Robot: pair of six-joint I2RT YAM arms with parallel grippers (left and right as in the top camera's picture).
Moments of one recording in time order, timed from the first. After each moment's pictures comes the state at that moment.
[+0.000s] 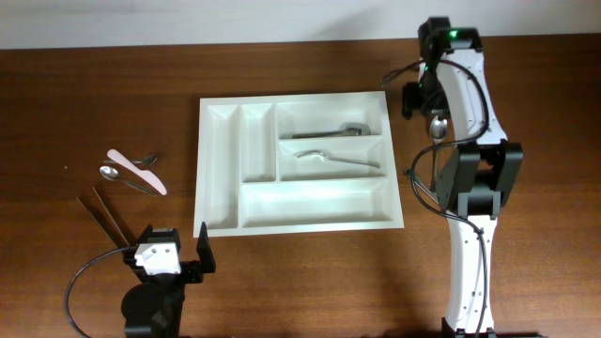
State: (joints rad) left arm 0.00 0.01 0.11 -0.36 -0.01 -0.02; right arm 0.00 2.60 2.50 -1.41 0.07 0.19
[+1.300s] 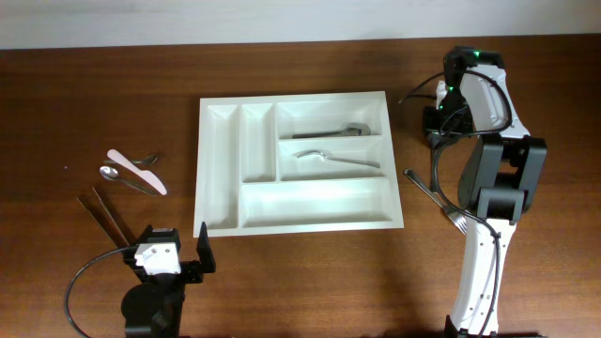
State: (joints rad) left arm 0.00 0.01 0.11 -0.36 -0.01 -0.02; right arm -0.11 2.55 2.24 -1.33 -0.05 0.14
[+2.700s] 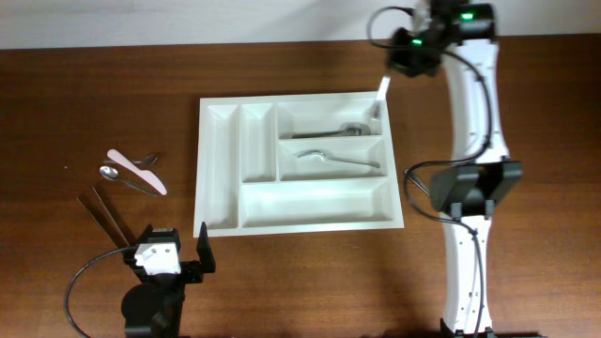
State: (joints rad) left arm 0.00 0.01 0.11 -0.36 -0.01 -0.02; right arm 0.09 2.60 2.90 -1.34 -0.33 0.45
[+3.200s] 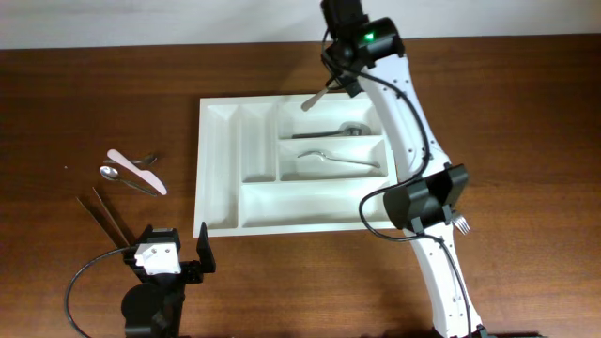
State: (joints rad) left arm 0.00 0.01 0.11 -0.36 -0.01 -0.02; right arm 0.37 2.60 2.87 -1.35 0.18 1.40
